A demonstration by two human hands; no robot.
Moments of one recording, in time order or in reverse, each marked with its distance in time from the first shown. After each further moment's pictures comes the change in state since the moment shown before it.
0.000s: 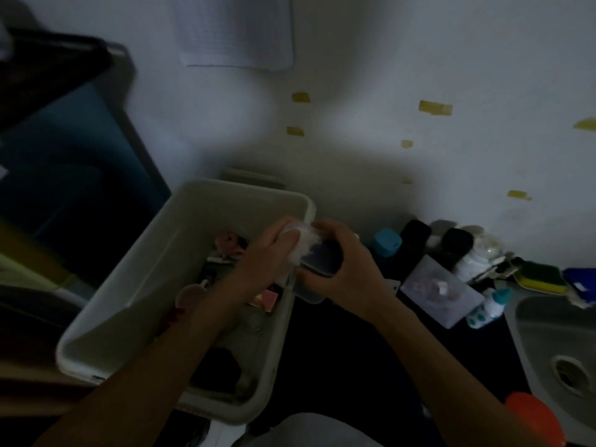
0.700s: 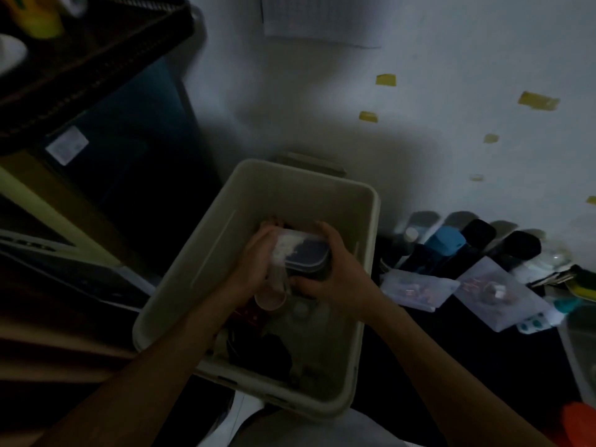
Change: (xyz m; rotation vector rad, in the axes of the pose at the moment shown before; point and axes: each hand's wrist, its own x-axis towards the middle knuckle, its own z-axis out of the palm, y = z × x) left_hand -0.007 -0.087 -0.132 -0.163 0.101 -0.251; right_hand 0.029 -0.037 0.130 0.101 -0.296 0.252
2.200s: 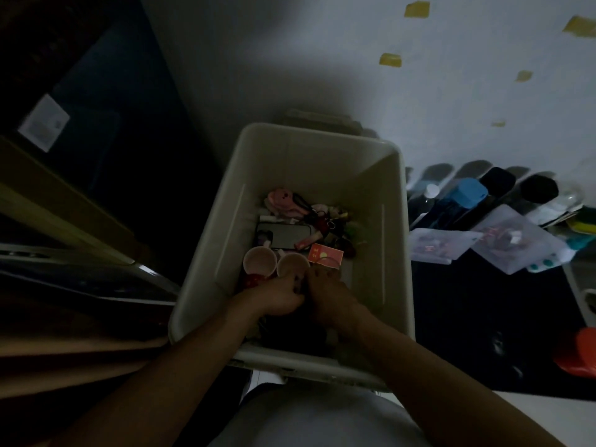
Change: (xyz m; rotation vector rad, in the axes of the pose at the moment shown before) left_hand 0.004 -0.085 -0.047 0.861 -0.652 -0.183; right_hand 0.015 0.049 0.137 -0.708 -0.302 0.372
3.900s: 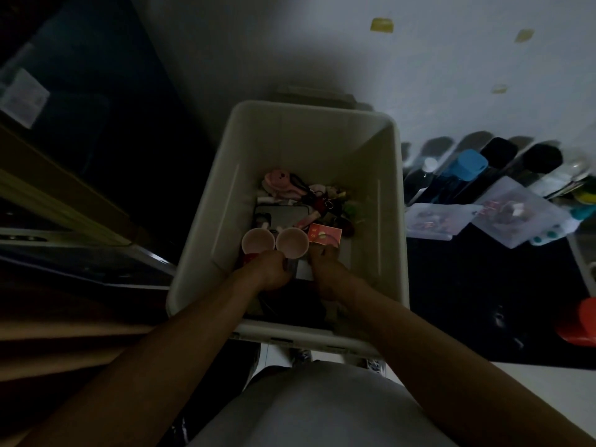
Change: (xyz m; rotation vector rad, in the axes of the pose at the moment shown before) left_hand 0.017 -0.024 0.006 0.184 0.111 -0.033; right_hand -0.008 0.002 -0.001 0.450 0.009 0.096
